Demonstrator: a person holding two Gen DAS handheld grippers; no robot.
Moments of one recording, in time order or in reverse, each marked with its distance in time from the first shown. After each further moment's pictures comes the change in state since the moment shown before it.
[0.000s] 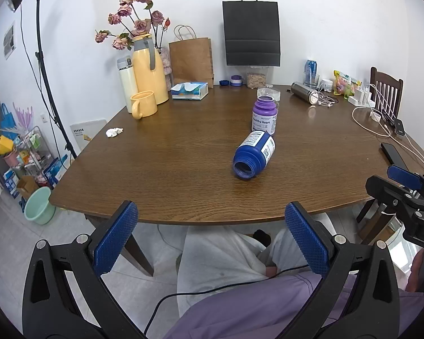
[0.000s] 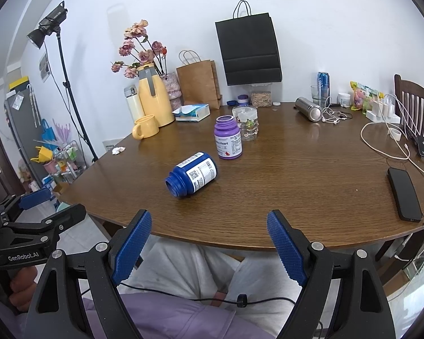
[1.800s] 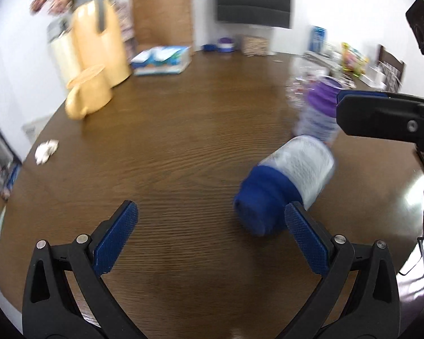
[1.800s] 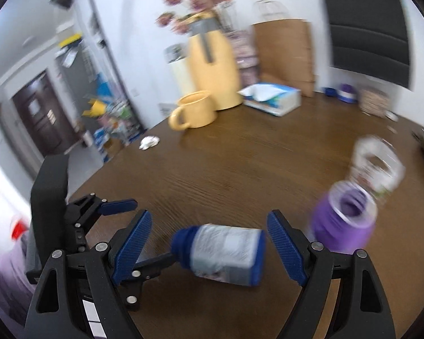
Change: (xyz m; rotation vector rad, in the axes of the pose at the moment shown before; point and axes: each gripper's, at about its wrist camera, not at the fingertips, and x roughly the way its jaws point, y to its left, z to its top) left arm 0.252 0.060 0.088 0.051 0.203 -0.142; right arm 0.290 0.060 0.149 -0.252 0.247 0.395
